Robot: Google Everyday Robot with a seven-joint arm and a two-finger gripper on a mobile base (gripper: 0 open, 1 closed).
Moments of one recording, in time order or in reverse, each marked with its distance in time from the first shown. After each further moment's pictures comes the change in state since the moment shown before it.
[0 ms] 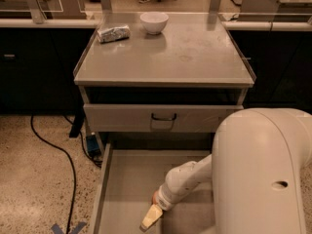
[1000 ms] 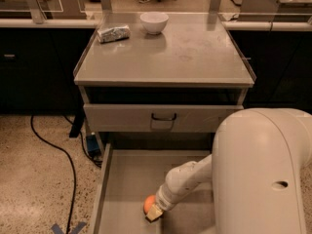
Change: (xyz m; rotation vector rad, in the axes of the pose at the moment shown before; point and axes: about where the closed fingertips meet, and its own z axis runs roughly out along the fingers) arm 0.000 0.000 0.000 0.000 0.000 0.000
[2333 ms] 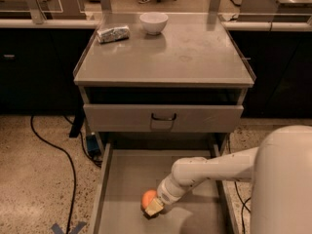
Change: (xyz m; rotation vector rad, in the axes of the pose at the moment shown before) arm -0.020 0.009 -0.024 -0.092 -0.070 -0.020
